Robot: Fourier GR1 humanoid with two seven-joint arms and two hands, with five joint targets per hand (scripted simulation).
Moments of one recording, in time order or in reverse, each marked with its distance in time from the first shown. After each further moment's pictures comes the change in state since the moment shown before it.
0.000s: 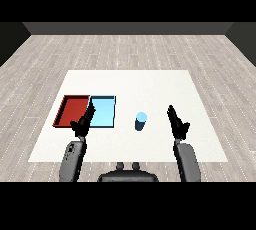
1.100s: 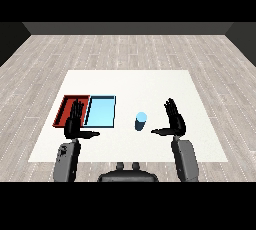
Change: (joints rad) left arm 0.024 0.011 0.109 -0.059 0.082 -0.075 -0.374; right arm -0.062 0.040 -0.025 -0.040 -0.132 0.133 -0.164
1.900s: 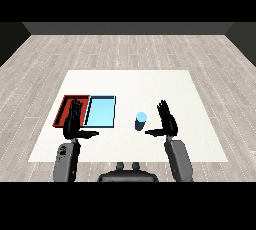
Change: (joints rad) left arm 0.001 -0.007 0.007 -0.024 0.011 0.006 -0.001; right arm -0.001 0.043 0.083 0.052 -0.045 -0.054 -0.014
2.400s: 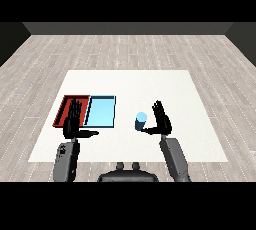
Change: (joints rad) left arm -0.008 0.006 0.010 0.020 0.011 -0.009 -0.007; right arm -0.053 0.007 0.047 0.137 -0.078 -0.052 -0.057
